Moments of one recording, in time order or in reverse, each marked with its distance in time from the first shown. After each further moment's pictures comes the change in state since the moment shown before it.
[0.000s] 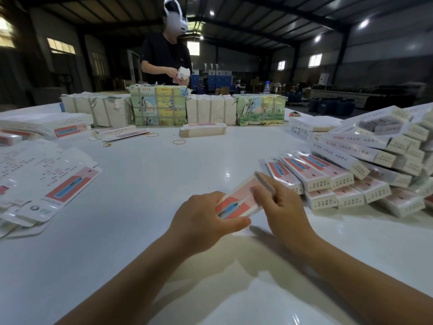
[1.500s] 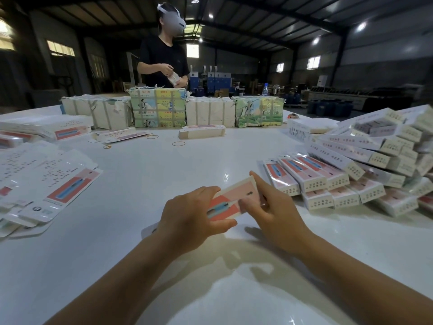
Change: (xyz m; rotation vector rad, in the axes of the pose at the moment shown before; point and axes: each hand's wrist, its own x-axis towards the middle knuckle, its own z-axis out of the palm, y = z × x) left_hand -0.002 -0.010 -0.007 0.339 0.152 0.129; right_hand -0.002 -0.009 -0.003 -0.249 -0.157 -0.183
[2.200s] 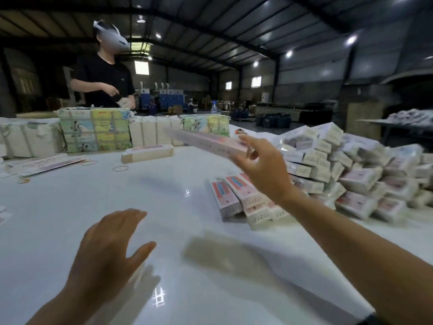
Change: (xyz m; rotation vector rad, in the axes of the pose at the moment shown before) left_hand 0.003 -0.018 0.005 0.138 0.181 0.088; right_hand 0.060 0.019 -0.115 -0.408 0.425 -0.052
